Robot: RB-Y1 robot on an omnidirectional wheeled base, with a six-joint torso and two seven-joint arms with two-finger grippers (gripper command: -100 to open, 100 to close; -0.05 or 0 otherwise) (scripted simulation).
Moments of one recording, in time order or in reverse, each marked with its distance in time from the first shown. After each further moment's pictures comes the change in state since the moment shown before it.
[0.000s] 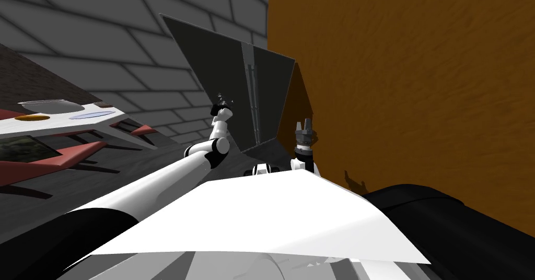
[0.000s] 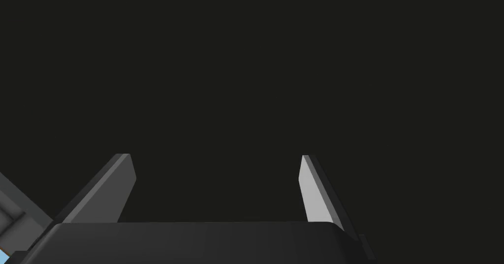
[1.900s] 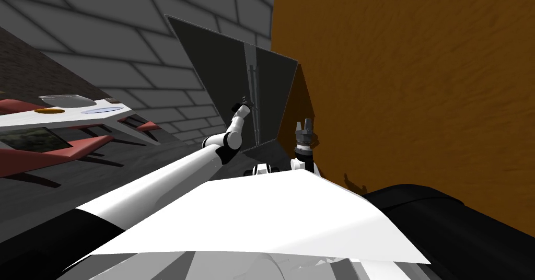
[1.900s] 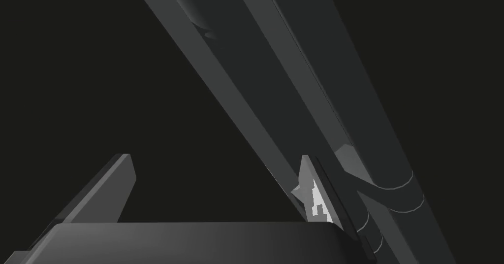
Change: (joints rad) left arm -0.207 -0.205 0.042 0.198 0.016 0.093 -0.011; right arm 0.000 0.000 0.000 0.000 0.000 0.000 0.000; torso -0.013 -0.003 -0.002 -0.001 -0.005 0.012
